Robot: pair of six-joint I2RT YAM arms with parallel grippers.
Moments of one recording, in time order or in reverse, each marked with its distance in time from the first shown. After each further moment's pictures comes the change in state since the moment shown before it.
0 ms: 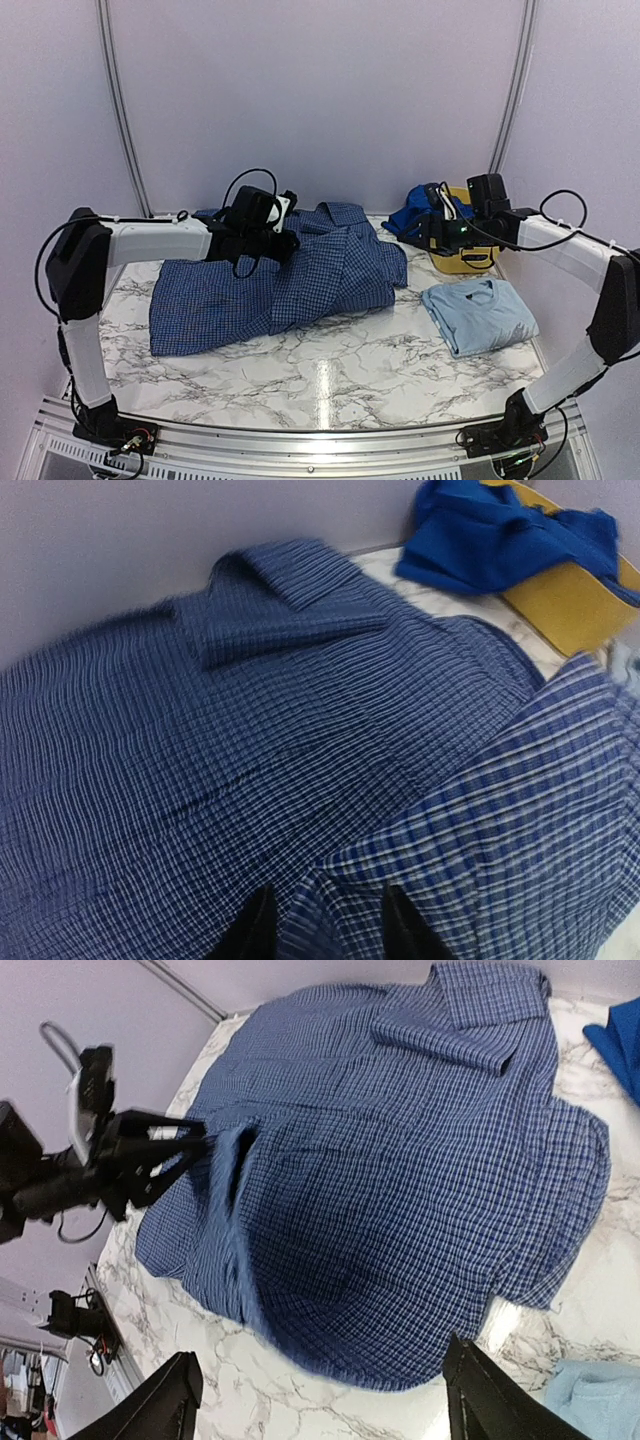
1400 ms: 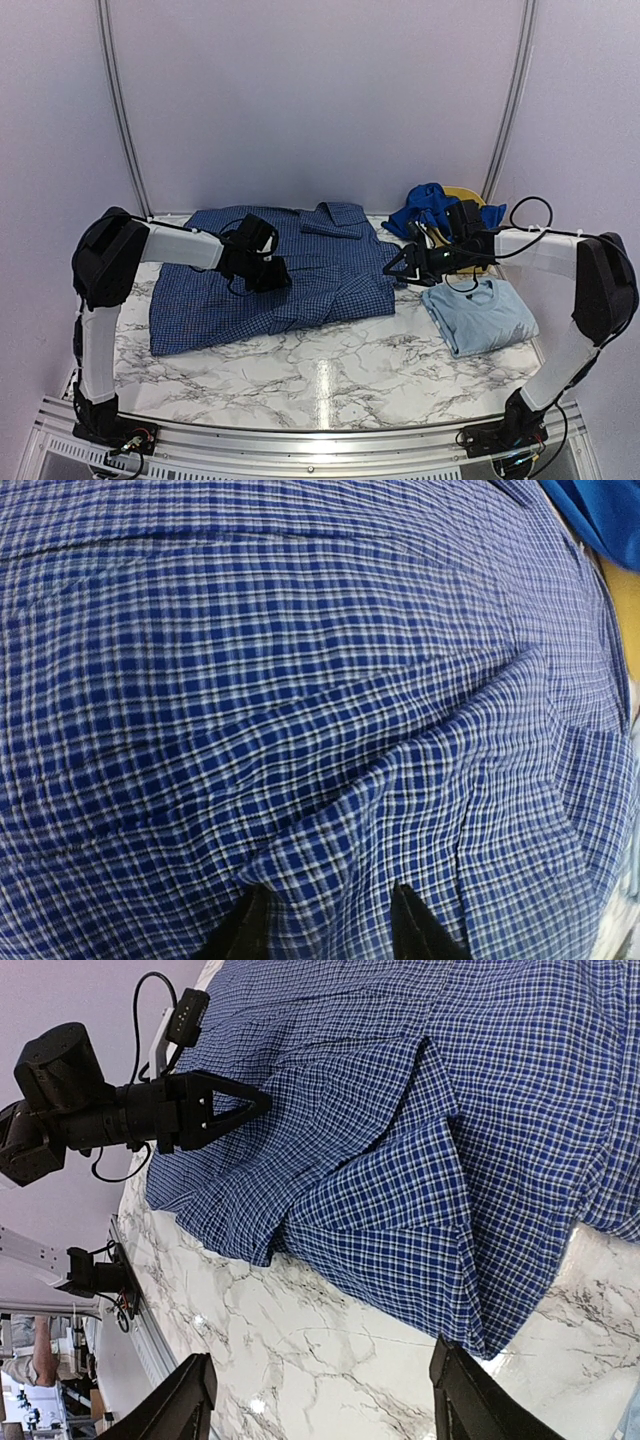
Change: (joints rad) left arm 0.107 0.212 0.004 -0.114 0.198 -0.483; right arm 0.047 0.143 -0.097 0.042 -0.112 0.031
